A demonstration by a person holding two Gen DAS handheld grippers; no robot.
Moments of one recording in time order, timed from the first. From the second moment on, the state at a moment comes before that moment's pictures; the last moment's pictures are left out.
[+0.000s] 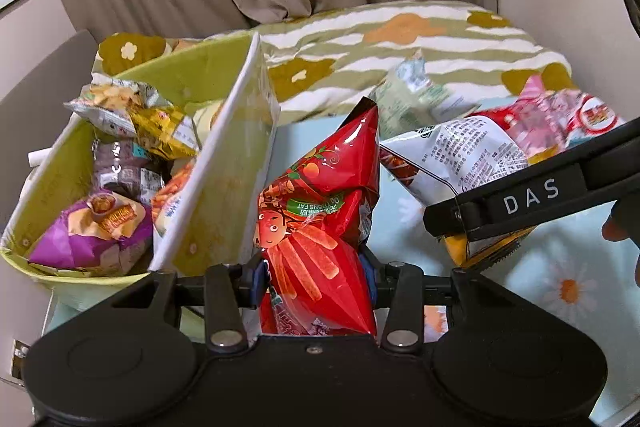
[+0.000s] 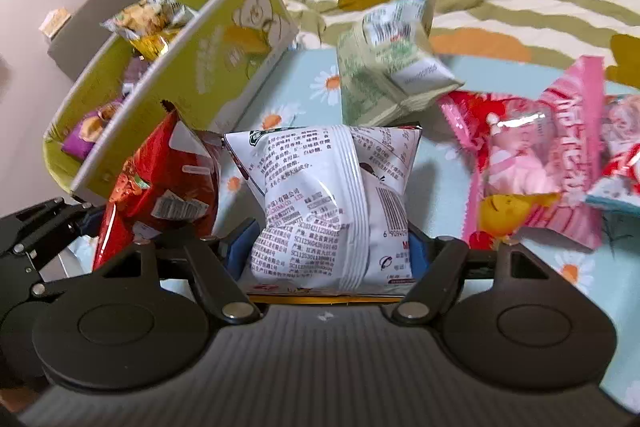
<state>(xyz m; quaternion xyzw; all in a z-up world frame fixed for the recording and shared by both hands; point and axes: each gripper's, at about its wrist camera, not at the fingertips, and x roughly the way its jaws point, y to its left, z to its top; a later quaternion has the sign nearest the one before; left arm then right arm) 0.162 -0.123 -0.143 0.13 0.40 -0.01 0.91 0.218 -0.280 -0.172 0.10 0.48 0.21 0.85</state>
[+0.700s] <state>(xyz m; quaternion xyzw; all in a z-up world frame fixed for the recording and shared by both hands) 0.131 -0.039 -0.010 0.09 0.29 0.01 0.95 0.158 -0.230 -0.021 0.10 0.36 0.21 0.90</state>
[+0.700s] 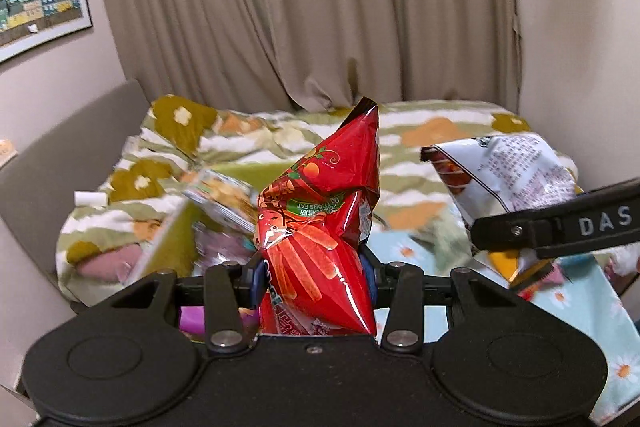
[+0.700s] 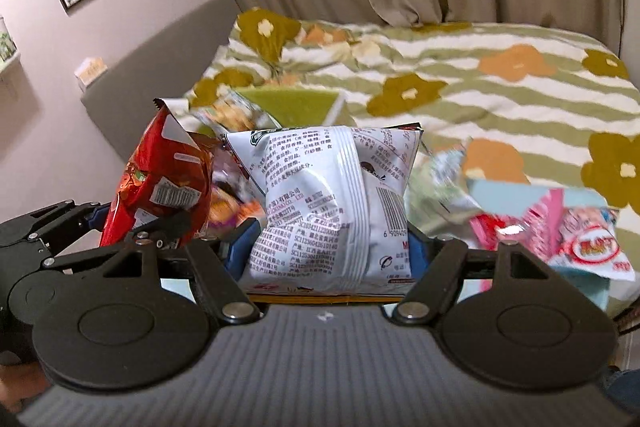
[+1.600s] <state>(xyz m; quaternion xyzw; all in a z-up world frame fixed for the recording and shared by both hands) 0.224 0.138 -0.056 0.11 0.34 -0.07 0.93 0.227 -0.048 -0.040 0.16 0.40 0.09 0.90</state>
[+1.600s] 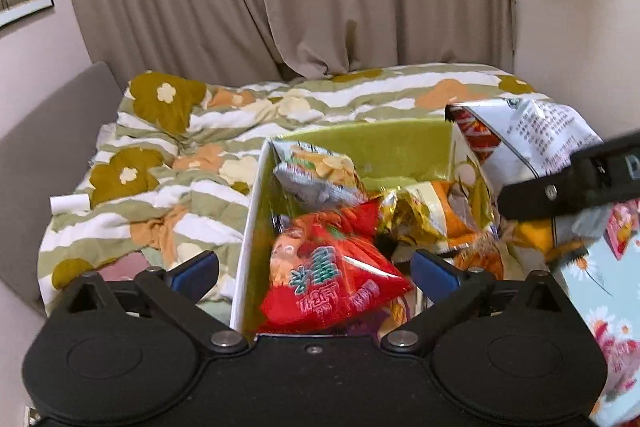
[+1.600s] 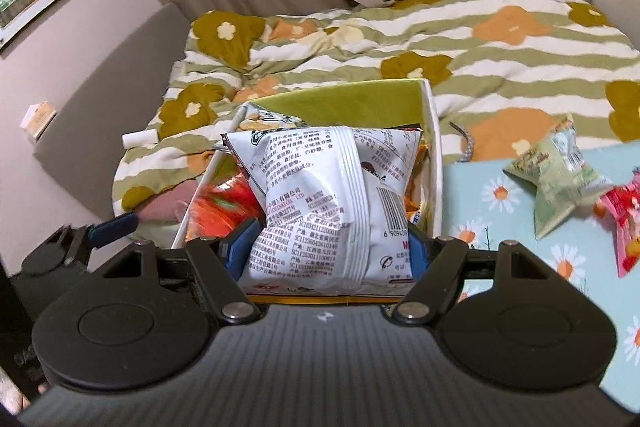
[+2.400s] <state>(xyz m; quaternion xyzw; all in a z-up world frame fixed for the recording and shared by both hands) 0.196 0.188 -0.053 0.07 0.35 -0.07 0.93 0.230 -0.018 -0.055 0.17 0.38 0.08 0.91</state>
